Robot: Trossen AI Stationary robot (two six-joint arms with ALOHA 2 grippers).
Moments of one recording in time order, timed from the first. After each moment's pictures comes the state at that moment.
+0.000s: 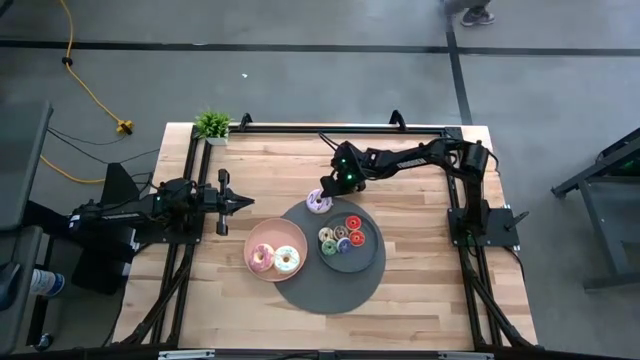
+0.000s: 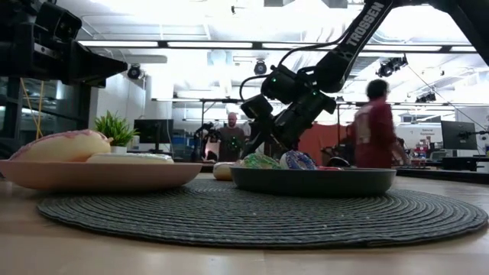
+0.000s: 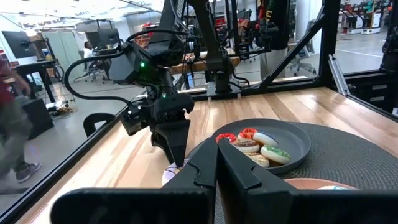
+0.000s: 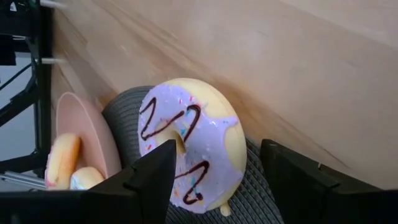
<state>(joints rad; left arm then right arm) 0.12 0.02 0.01 0.02 0.07 0.15 -0.39 1.98 1.08 0.03 -0.48 0.89</state>
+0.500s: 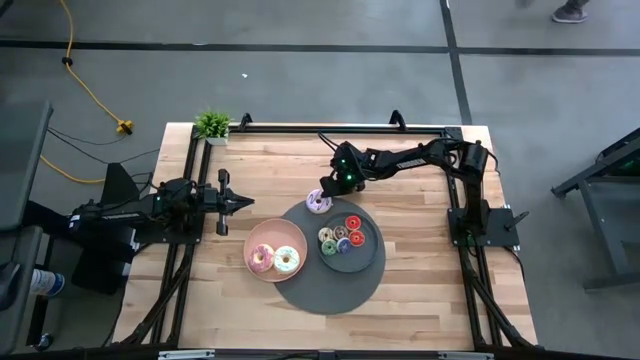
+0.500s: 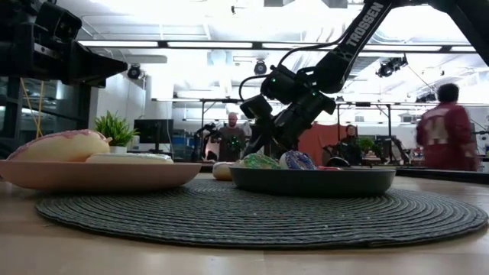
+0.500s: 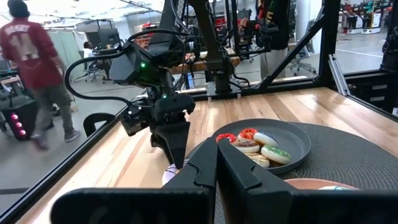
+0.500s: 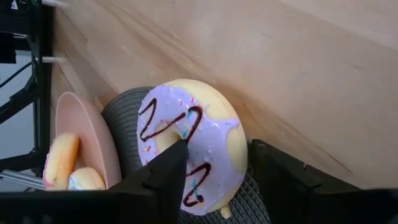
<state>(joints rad) 0.12 0.02 0.01 0.02 0.07 0.15 -0.39 1.98 1.08 0.04 -0.47 0.88</state>
